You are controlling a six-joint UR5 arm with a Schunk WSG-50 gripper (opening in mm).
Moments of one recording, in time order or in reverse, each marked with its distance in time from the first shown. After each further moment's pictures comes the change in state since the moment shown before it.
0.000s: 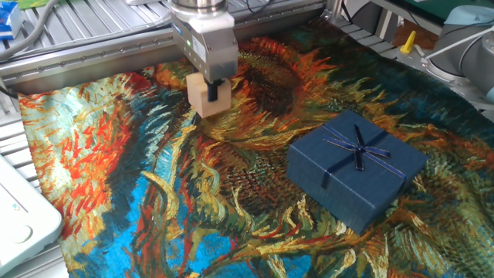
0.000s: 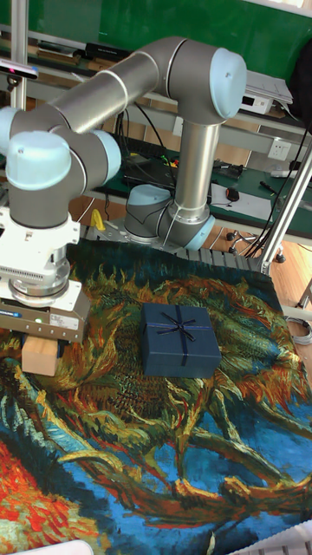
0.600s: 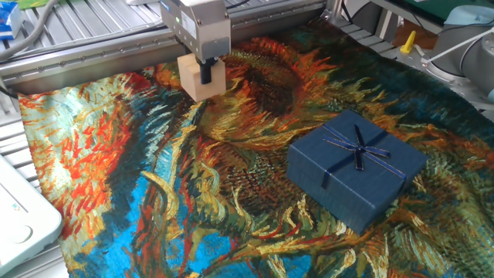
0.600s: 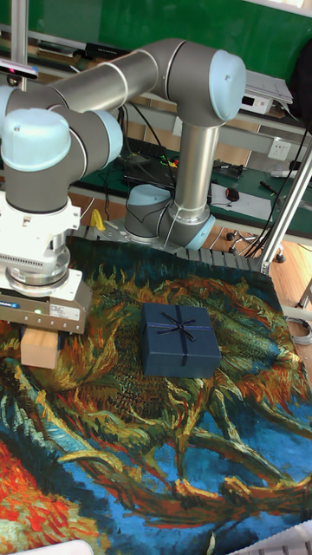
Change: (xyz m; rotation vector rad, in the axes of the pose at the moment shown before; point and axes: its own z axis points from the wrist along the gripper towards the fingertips) arm -0.007 0.002 -0.028 0.003 0.017 -0.019
